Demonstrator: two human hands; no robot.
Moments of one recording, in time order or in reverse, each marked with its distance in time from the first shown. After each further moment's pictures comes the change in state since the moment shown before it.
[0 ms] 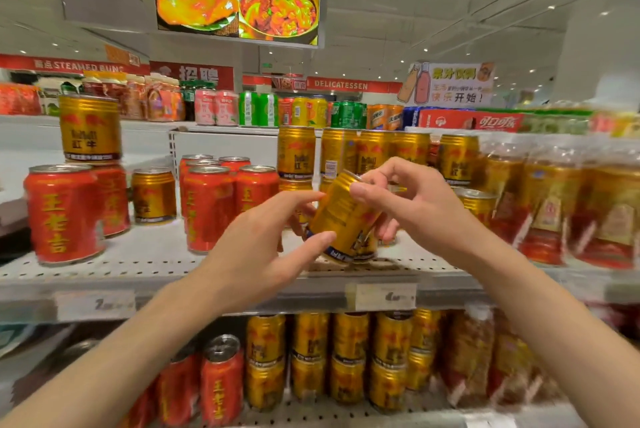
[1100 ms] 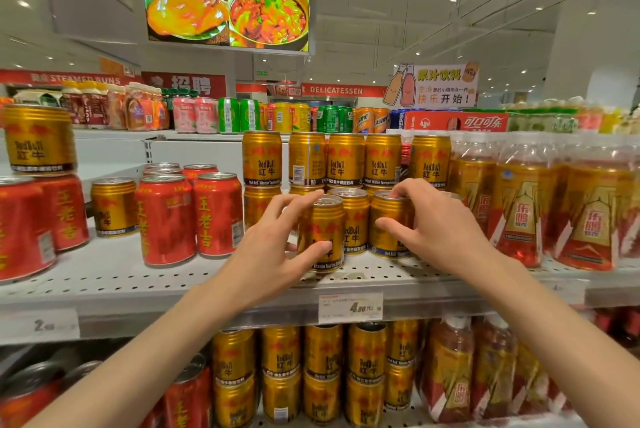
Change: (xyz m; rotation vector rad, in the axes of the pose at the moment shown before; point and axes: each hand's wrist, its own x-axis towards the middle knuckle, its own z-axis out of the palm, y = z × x) left_hand 0.031 -0.007 0.069 -0.055 -0.049 -0.106; right_hand -0.001 0.082 -0.062 -0.920 0.111 -0.008
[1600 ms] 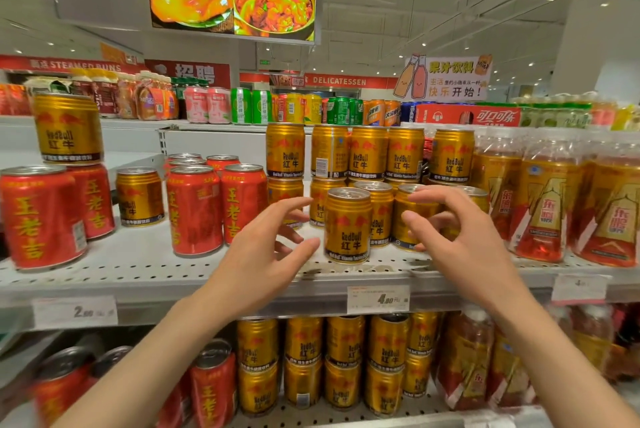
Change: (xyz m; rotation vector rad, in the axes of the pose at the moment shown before) left_hand -0.030 -0.010 -0.030 -0.147 0.078 -0.103; right_hand -0.039 -0.039 0.003 0.672 0.166 0.168
